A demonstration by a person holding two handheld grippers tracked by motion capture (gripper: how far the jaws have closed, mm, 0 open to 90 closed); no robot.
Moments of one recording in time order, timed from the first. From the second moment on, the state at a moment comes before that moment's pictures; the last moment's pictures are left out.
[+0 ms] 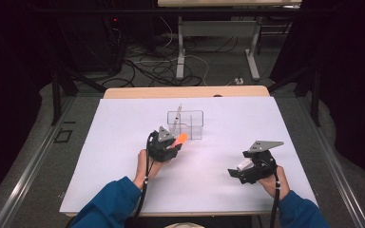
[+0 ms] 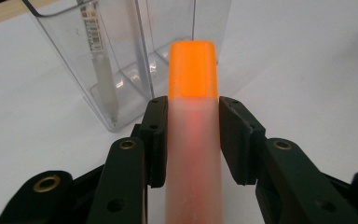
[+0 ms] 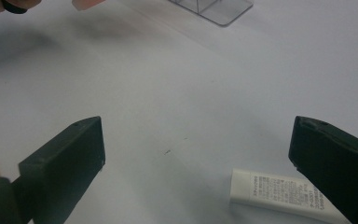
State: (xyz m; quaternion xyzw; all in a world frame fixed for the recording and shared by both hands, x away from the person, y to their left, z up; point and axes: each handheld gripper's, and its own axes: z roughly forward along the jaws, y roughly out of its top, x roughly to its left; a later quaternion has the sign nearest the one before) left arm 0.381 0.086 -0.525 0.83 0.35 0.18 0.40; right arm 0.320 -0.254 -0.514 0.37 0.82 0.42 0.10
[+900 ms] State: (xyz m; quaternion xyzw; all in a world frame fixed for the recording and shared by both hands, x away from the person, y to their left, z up) left arm 0.382 0.085 -0.498 0.78 0.34 0.21 0.49; right arm 0.321 -0.253 -0.514 0.37 0.82 0.42 0.10
